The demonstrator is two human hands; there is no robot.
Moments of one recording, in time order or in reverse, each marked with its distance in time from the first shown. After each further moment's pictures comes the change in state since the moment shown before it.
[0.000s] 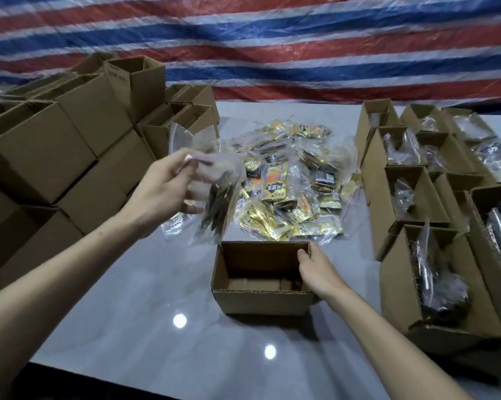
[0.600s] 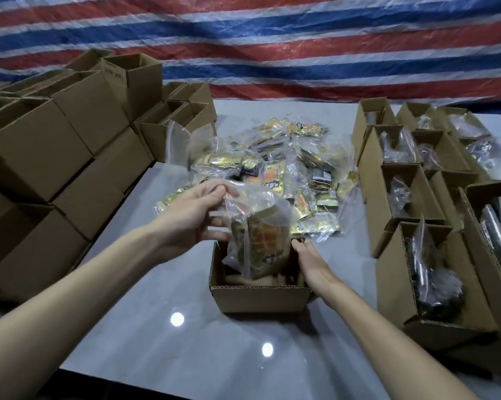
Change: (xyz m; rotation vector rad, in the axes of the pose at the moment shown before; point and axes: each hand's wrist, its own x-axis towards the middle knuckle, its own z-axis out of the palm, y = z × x) left_hand -0.010 -0.019 0.035 -0.371 -0.284 -0.280; right_hand 0.009 0.002 0.004 0.120 -0.041 0.042
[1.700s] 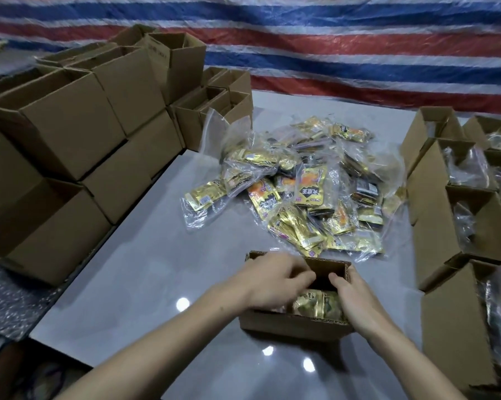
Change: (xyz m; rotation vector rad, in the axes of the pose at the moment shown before) left_hand 0.030 -0.084 0.028 0.932 -0.156 0.043; right_hand 0.004 0.006 0.006 -0.115 0.082 -0.025
